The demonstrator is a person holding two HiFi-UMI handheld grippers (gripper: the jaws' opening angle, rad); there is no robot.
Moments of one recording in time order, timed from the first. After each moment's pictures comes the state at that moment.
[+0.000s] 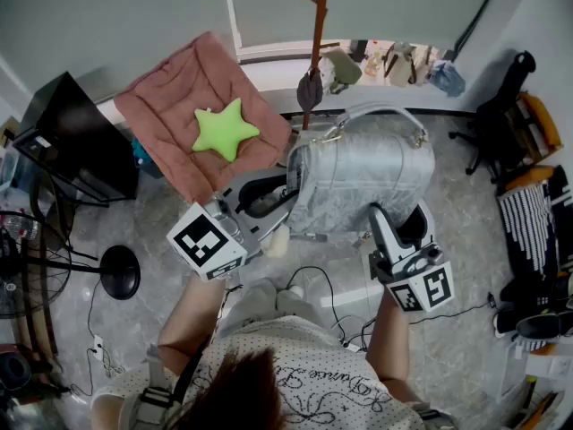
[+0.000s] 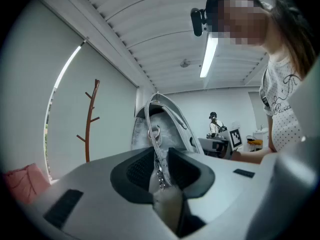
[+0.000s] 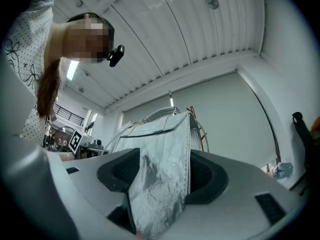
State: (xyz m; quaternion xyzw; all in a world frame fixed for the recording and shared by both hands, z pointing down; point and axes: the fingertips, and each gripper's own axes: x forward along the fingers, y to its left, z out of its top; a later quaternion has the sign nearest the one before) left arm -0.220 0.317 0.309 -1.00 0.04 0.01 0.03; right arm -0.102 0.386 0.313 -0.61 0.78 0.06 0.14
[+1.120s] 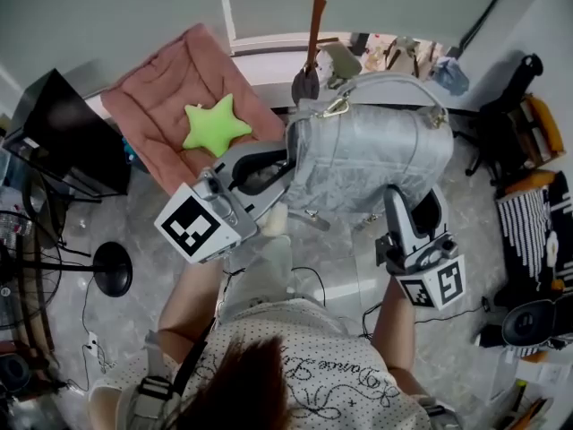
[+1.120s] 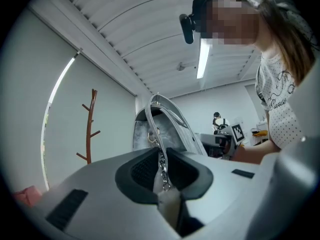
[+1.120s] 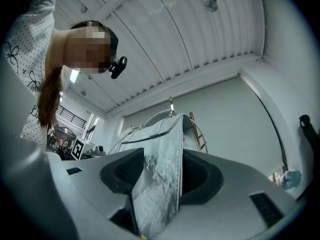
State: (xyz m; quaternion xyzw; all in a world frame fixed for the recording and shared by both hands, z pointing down) left arm -0.168 0.230 0.285 -0.99 0.05 0.04 0.08; right arm -0.047 0.312 0.282 -0.60 0.78 0.09 0.16
